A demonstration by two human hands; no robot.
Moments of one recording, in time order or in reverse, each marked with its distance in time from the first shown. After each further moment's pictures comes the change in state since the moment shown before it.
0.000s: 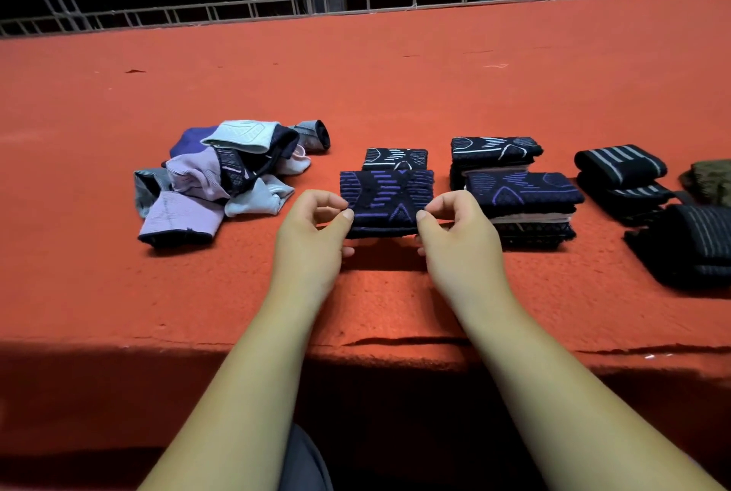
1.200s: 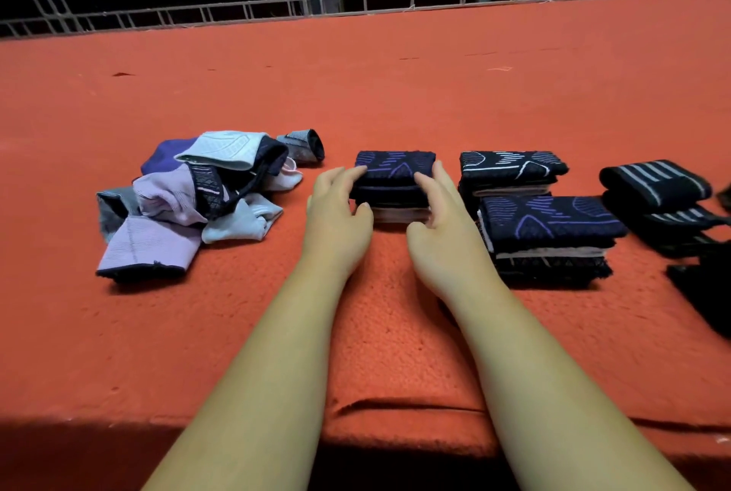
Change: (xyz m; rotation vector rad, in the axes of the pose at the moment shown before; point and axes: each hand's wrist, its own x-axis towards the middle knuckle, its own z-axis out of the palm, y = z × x) left_hand 0.106 -0.042 0.056 0.442 -0.098 0.246; right_hand 0.068 0.007 0.032 -0.154 -0.224 -0.151
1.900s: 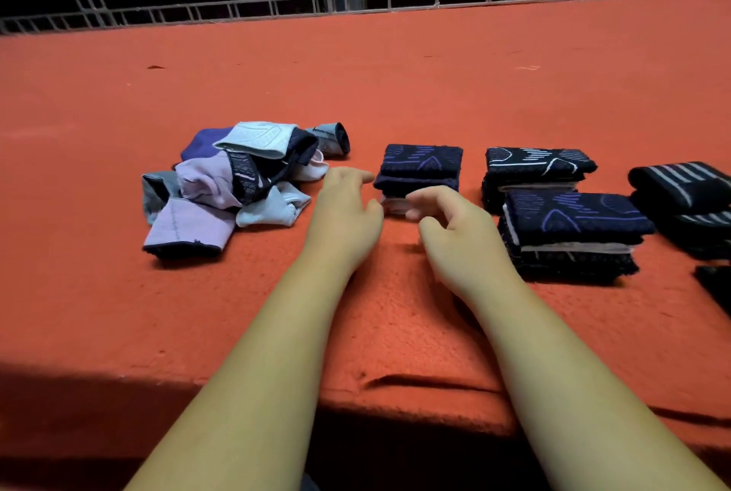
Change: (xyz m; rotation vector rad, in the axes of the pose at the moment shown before) left_hand -0.015 0.007 -0.039 0.147 -0.034 0.018; right_hand -0.014 -0.009 0.007 0.088 -0.013 -0.088
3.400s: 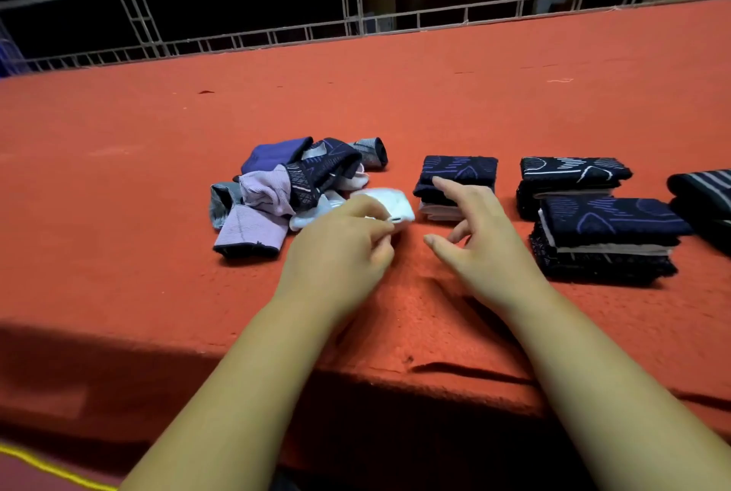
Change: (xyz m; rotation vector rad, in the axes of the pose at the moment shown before) left_hand -0.079 0.017 -0.098 0.373 0.002 0.337; right_hand -0.013 -0.002 0.004 -0.117 -0.080 -0.271
